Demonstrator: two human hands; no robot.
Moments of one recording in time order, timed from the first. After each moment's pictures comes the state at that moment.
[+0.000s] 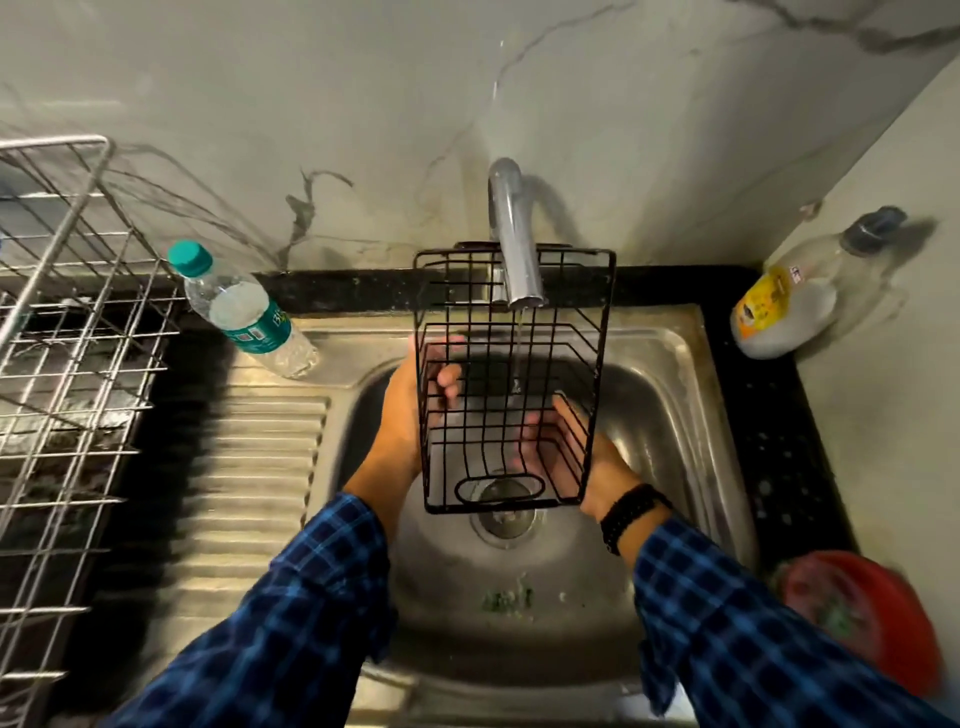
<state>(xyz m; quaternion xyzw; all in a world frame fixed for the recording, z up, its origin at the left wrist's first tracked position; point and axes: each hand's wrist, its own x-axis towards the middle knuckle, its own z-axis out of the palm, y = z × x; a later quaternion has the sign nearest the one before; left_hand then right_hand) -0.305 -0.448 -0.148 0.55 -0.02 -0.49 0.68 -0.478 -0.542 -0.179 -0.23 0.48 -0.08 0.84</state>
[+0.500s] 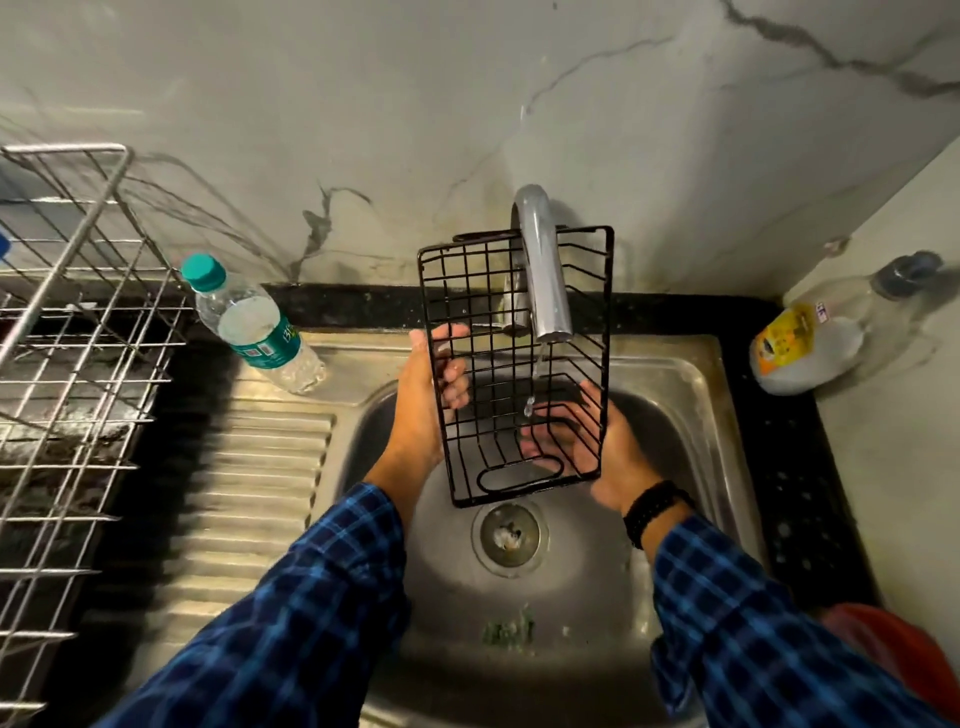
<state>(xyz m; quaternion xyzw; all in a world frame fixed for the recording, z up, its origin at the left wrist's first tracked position) -0.286 -0.472 -0.153 0.55 -0.06 -0.42 0.71 -0.464 -0.578 -0.184 -0.36 0.46 -0.09 0.81</state>
